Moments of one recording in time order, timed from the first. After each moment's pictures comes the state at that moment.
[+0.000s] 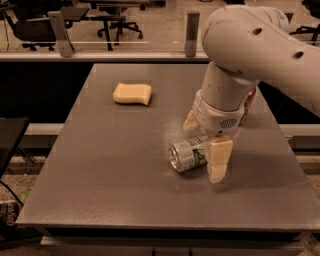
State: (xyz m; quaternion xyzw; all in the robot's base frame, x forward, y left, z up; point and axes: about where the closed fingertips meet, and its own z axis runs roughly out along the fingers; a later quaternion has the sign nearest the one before) arm 0.461 -0.105 0.838 -0.80 0.60 0.04 0.05
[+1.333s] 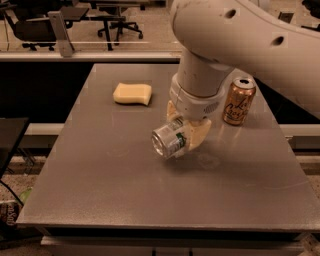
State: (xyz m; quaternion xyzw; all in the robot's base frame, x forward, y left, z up) arm 0.486 -0.064 0.878 -0.87 0.48 -0.05 0.08
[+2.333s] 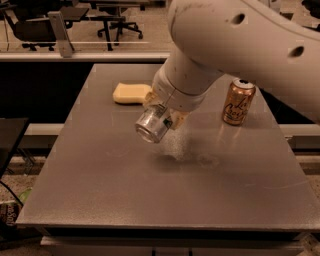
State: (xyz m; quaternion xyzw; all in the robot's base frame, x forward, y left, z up) arm 0.514 -0.016 0.914 -0.93 0.27 -0.17 0.19
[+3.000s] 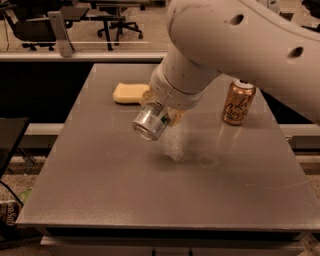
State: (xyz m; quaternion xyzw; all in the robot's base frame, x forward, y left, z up) arm 0.519 -0.011 0.918 -0.93 0.24 -0.19 0.19
